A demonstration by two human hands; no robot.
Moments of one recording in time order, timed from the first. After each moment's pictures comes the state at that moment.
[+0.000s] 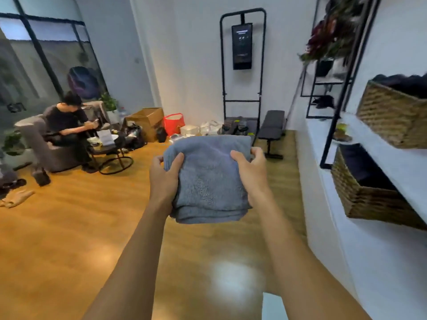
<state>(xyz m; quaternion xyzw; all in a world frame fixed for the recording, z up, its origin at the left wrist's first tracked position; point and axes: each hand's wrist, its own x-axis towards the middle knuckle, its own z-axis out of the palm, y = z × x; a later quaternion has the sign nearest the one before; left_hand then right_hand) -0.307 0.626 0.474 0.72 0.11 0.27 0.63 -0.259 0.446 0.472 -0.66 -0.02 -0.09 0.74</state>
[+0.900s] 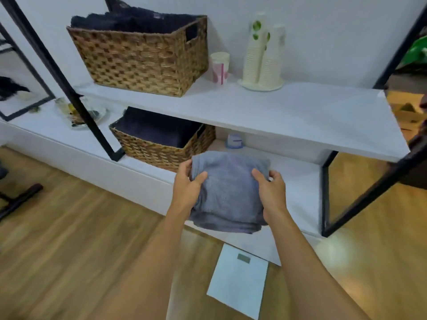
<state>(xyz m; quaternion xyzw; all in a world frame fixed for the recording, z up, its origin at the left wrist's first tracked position) 0.042 0.292 0.300 0.66 -0.39 -0.33 0.55 -0.144 0.243 0.292 -0.38 0.58 -0.48 0.54</state>
